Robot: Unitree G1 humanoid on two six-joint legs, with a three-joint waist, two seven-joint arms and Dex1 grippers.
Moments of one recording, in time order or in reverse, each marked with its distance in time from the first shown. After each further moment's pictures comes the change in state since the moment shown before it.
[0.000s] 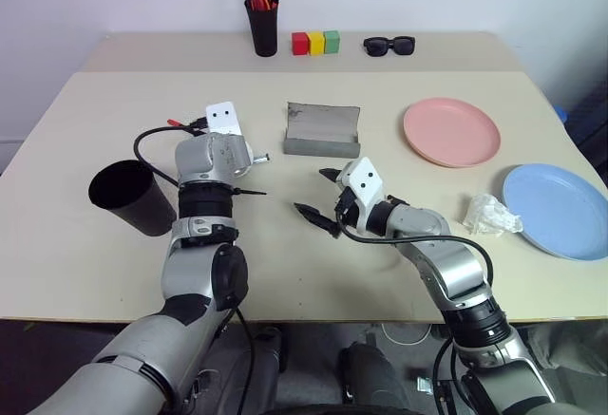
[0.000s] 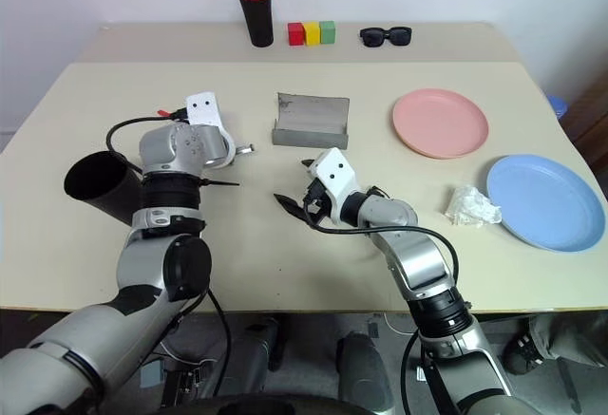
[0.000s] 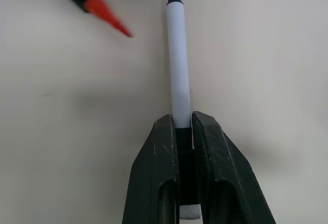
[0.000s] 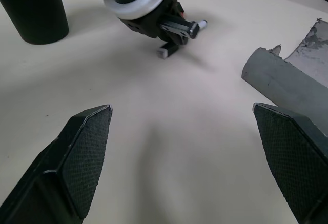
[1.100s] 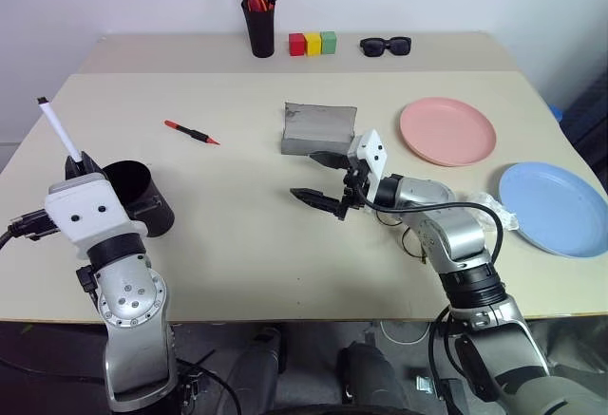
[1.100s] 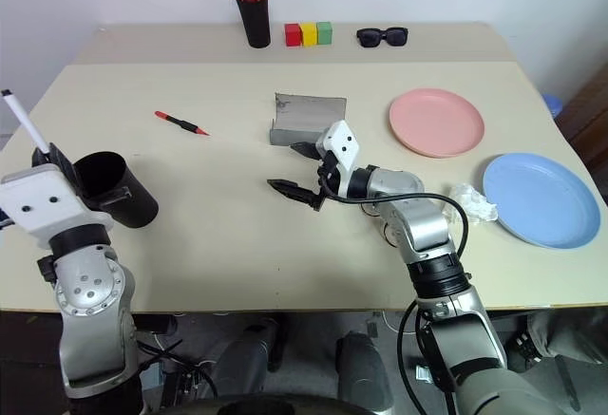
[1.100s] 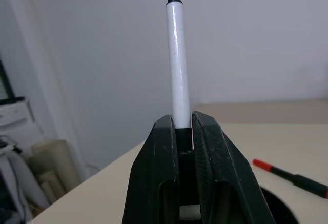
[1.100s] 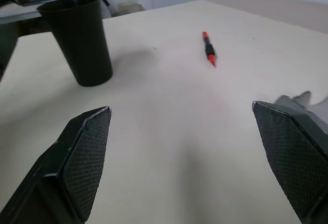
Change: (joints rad) left arm 1.064 0.031 -0.182 -1.169 0.434 -0.720 -0.076; right arm -0.171 0.006 -0.088 0.222 0.152 -0.067 0.301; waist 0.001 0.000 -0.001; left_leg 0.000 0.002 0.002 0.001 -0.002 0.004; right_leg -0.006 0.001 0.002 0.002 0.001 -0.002
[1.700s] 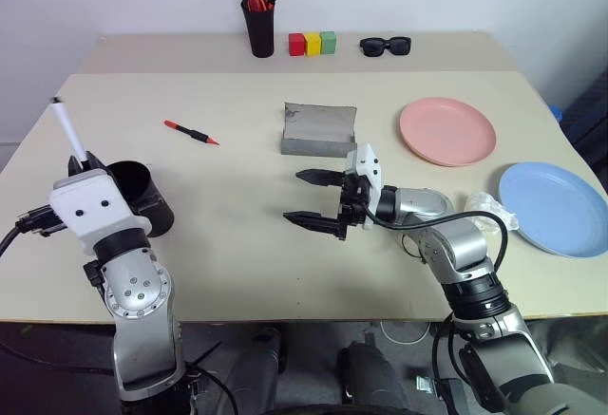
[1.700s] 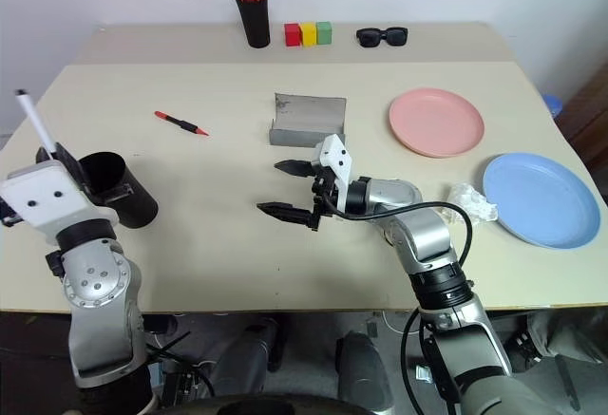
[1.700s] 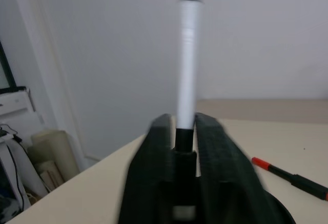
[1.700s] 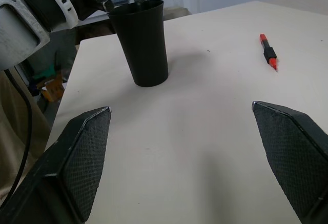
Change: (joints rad) left arm -0.044 -0.038 0.008 0.029 0.002 0.011 -0.004; right arm 0.051 -0.020 0.035 -0.084 0.068 0.045 0.099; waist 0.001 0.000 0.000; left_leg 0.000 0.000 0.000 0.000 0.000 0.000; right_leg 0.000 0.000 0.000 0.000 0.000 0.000
